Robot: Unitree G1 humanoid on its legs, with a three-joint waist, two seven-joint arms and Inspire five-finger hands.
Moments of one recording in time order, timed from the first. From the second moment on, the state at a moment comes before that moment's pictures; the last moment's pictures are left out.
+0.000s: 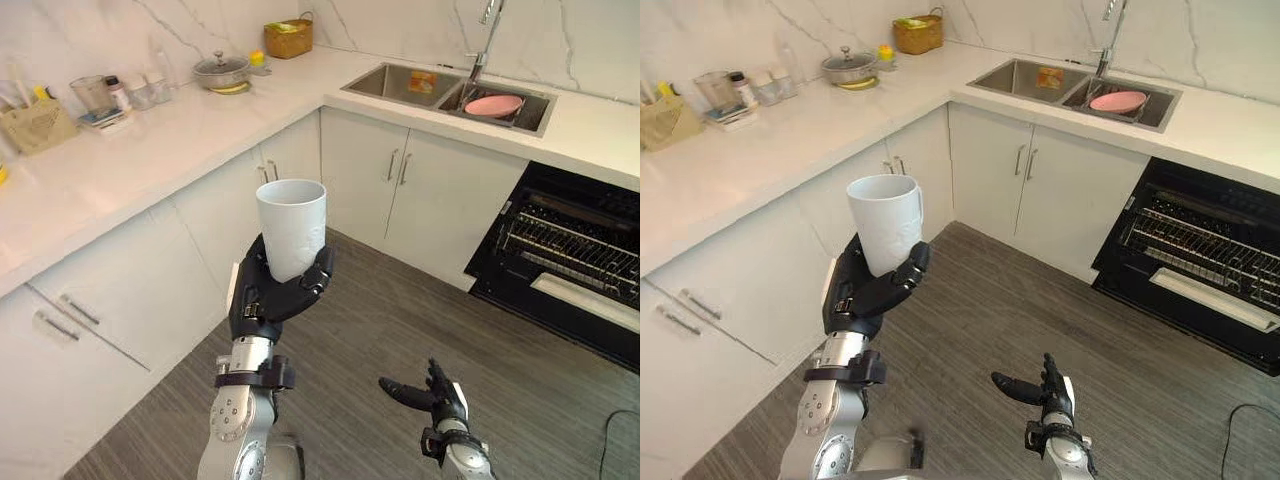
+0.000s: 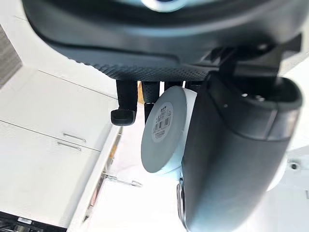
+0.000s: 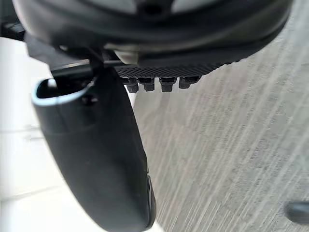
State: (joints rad) left arm 0.29 0.00 -0.24 -0.36 -0.30 -0.18 0.11; right arm 0.17 -0.07 -0.03 0.64 0.17 -0.09 -0.13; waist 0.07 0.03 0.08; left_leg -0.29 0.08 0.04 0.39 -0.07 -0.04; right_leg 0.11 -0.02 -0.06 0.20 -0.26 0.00
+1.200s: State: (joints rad) left arm 0.29 0.02 -0.28 -0.33 -0.29 -0.17 0.12; right arm 0.17 -0.05 0.01 0.62 0.14 -0.08 -0.13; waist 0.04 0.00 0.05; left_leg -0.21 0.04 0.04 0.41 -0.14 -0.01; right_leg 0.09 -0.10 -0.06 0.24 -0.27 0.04
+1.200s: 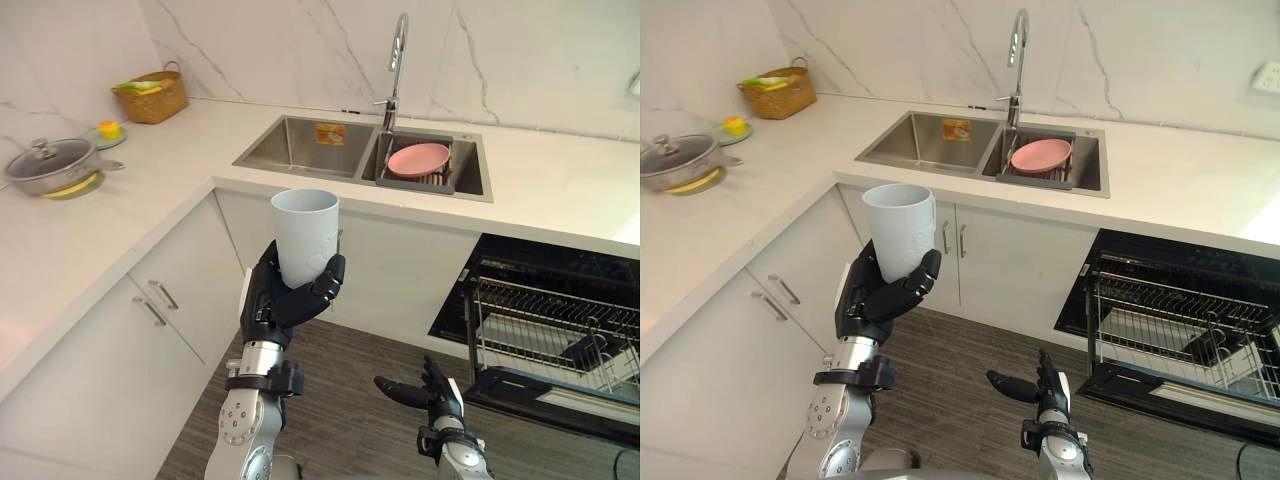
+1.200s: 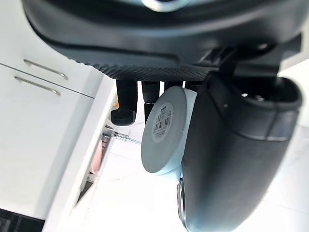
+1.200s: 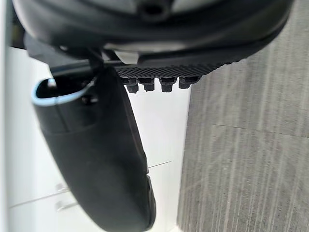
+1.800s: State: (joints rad) left arm 0.26 0.07 -0.32 -0.22 -0.27 -0.17 0.14; right arm 0.08 -0.06 0.07 0.56 0.09 -0.08 -0.13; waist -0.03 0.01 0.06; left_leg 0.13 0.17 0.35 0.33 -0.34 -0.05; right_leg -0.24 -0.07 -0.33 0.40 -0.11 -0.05
